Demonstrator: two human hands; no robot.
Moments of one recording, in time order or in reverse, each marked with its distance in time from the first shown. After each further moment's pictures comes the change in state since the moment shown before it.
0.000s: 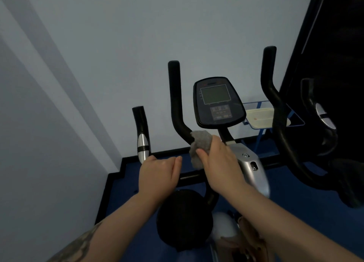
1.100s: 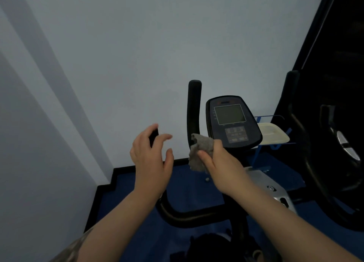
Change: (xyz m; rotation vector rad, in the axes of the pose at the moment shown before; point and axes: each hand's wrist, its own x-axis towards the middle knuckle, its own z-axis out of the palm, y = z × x) left_hand 0.062 -0.064 0.000 -0.353 0.233 -0.265; right_hand 0.070 -0.034 0.010 0.126 -0.139 0.016
